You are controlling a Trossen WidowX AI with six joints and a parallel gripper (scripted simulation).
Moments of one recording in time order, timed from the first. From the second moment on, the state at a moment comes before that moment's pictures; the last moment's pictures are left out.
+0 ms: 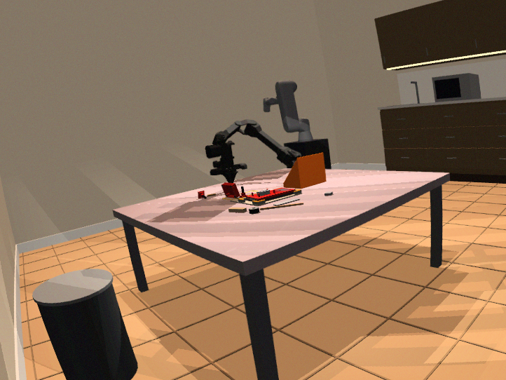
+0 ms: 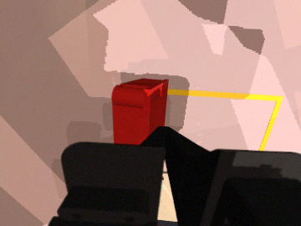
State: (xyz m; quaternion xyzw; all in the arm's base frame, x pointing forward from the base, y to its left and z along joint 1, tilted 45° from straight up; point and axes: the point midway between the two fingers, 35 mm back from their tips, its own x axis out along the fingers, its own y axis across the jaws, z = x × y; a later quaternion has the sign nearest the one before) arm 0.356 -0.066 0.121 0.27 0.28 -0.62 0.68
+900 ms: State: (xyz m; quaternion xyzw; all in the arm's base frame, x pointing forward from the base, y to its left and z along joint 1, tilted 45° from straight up) arm 0.369 -0.065 0.121 0.27 0.28 -0.62 0.68
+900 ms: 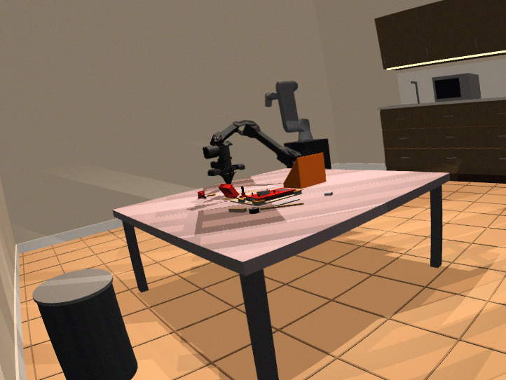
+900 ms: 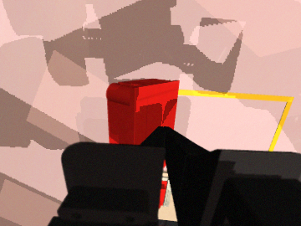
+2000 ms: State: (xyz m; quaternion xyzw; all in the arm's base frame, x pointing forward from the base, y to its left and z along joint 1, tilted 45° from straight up) arm 0.366 -0.010 0.174 0.27 0.28 -0.62 0.69
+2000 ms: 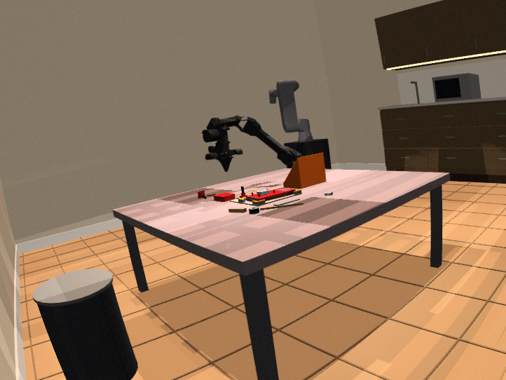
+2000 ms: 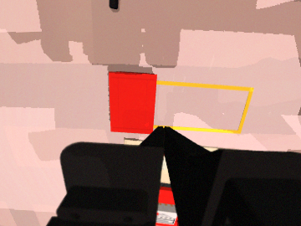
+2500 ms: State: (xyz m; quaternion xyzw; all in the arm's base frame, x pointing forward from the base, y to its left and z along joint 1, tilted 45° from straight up) arm 0.410 -0.036 0.131 0.27 0.28 -0.62 0.68
